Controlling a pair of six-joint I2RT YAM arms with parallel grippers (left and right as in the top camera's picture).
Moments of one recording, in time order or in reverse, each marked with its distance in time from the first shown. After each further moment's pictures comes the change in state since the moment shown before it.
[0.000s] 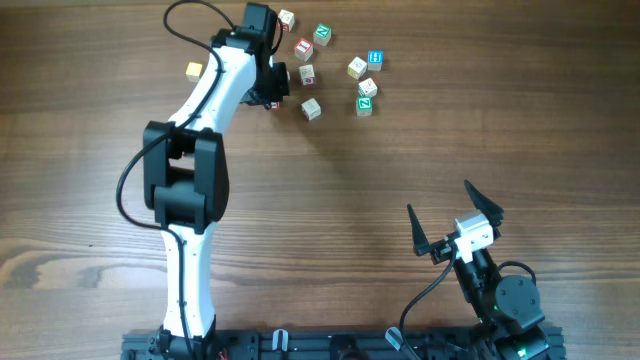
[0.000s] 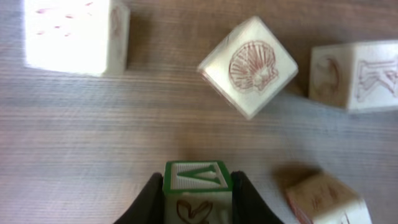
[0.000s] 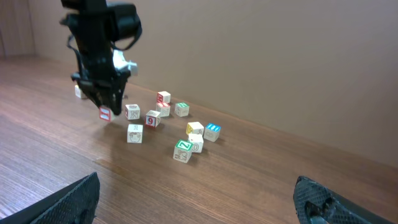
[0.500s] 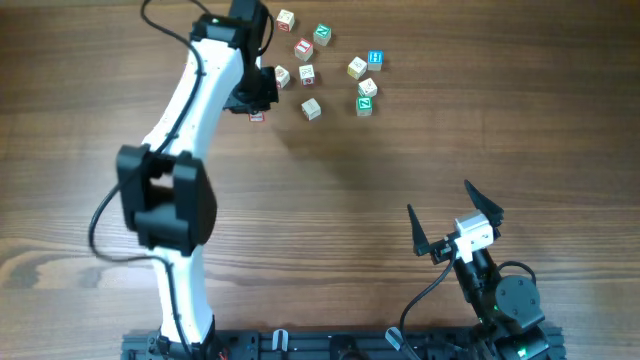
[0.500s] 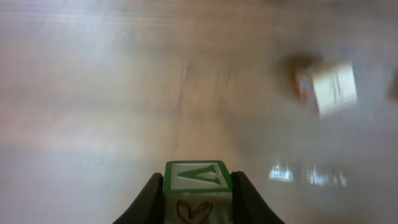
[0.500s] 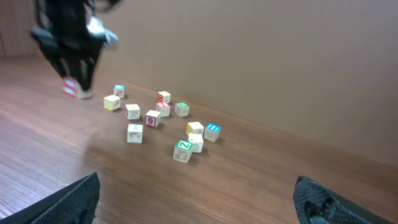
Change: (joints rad) left arm 0.000 -0.197 0.000 -0.341 -0.031 0.000; right arm 0.000 0.000 0.000 0.000 0.000 0.000
